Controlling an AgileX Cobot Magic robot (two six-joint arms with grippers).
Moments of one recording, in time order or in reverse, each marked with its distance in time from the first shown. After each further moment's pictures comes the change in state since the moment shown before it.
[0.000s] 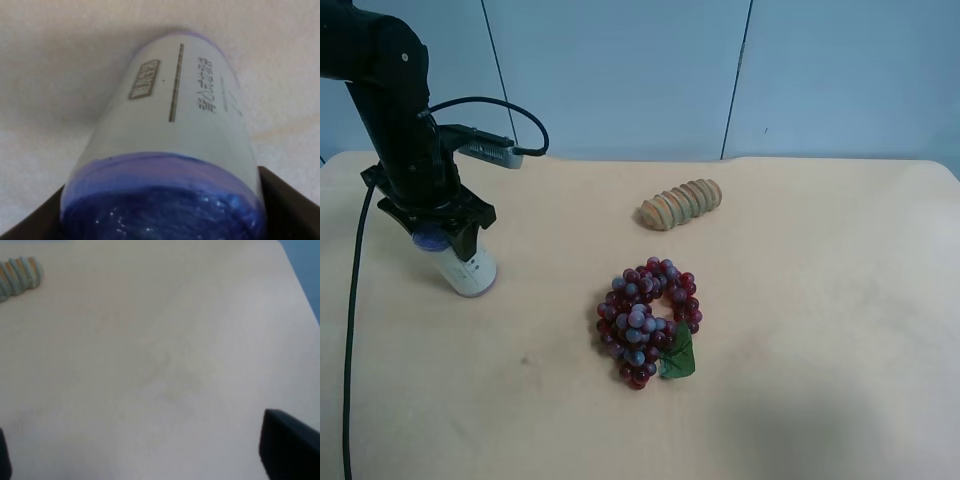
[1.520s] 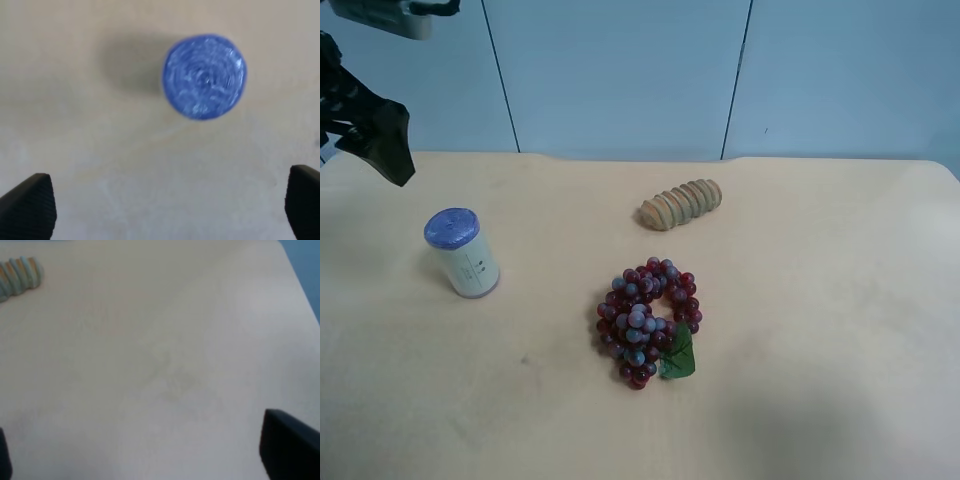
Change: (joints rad) left arm 0.000 -0.444 -0.002 0.036 0.163 0.008; right arm 0.000 0.000 0.000 0.000 0.000 0.000
